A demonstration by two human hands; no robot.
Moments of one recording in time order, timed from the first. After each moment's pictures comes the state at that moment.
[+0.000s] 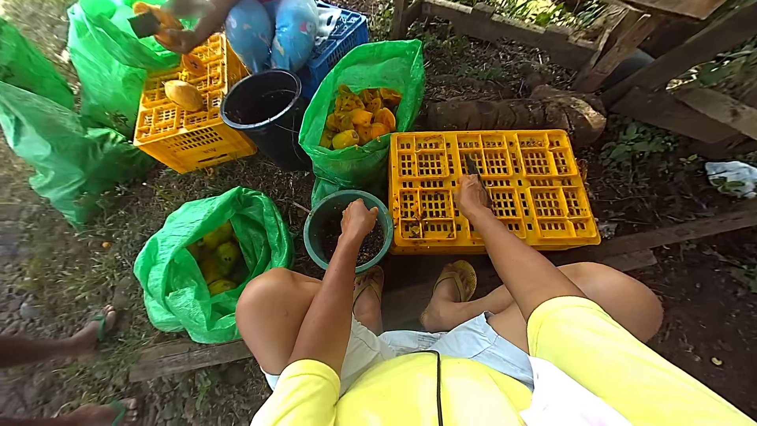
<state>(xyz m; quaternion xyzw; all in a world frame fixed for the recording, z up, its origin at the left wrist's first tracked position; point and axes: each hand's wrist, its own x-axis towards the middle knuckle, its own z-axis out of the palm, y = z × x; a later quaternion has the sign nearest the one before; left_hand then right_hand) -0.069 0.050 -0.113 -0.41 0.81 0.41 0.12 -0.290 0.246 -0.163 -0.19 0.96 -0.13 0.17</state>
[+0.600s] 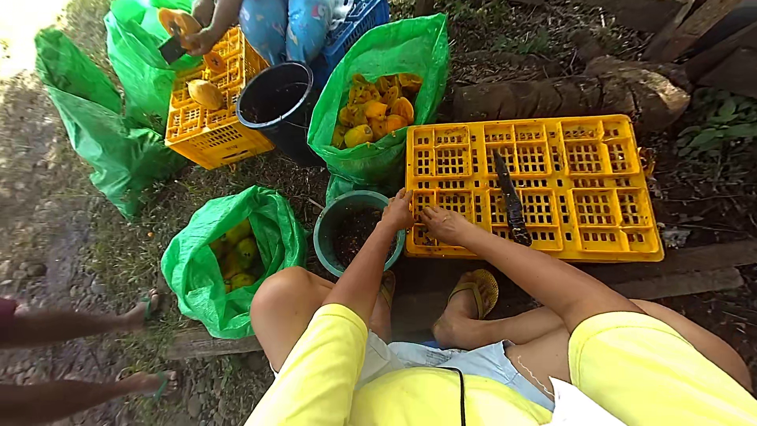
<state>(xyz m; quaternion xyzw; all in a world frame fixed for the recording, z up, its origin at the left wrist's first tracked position) -0.159 0.058 -0.219 -0.24 0.89 0.36 0.16 -0.248 0.210 -0.214 -0.59 0.76 0.06 0.28</state>
